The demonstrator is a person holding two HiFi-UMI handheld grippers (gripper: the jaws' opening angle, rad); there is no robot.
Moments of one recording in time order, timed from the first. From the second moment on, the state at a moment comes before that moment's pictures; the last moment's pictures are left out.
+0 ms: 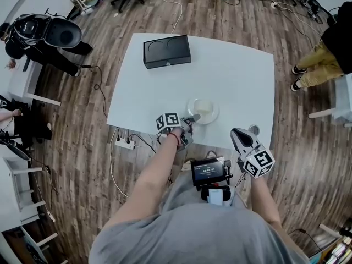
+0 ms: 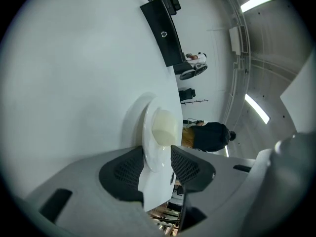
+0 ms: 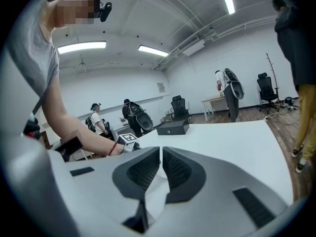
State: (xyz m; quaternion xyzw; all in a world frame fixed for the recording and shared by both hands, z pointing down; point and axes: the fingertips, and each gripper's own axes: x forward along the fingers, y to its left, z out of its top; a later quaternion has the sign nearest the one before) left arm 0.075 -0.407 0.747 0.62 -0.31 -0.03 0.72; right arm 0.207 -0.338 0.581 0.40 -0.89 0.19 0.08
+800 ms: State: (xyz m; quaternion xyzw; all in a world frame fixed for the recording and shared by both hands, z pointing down) left arm 0.064 -0.393 0.753 0.59 -0.30 0.01 0.75; right arm 0.214 -0.333 0.593 0.42 -0.88 0.22 0.08
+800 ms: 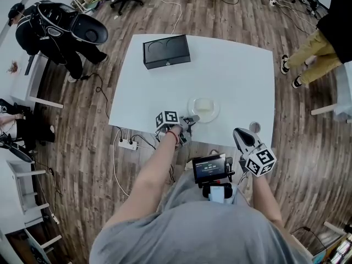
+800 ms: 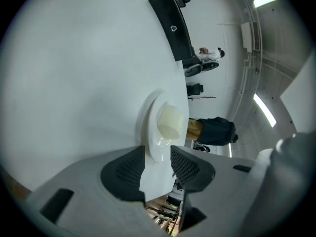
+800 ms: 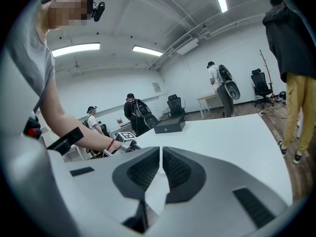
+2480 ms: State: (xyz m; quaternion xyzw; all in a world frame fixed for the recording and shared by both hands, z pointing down) left arm 0.031 -0.324 0.629 0.88 -0.34 0.05 0.33; right arm 0.188 -0.303 0.580 0.40 -0.89 0.21 0.06
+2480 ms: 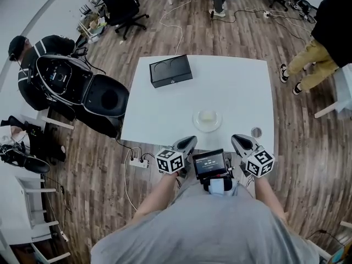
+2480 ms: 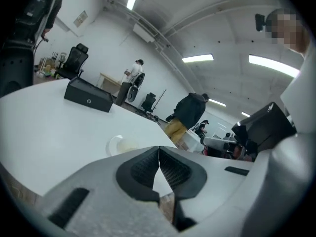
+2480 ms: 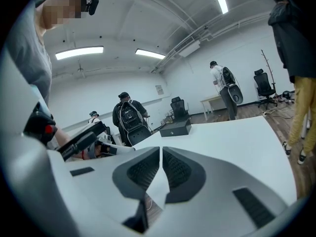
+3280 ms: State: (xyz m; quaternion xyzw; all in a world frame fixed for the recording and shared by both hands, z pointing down) left arm 0.041 -0.316 0.609 0.90 -0.36 0.07 0.23; right arm 0.195 -0.310 0.576 0.39 -0.90 0.21 0.07
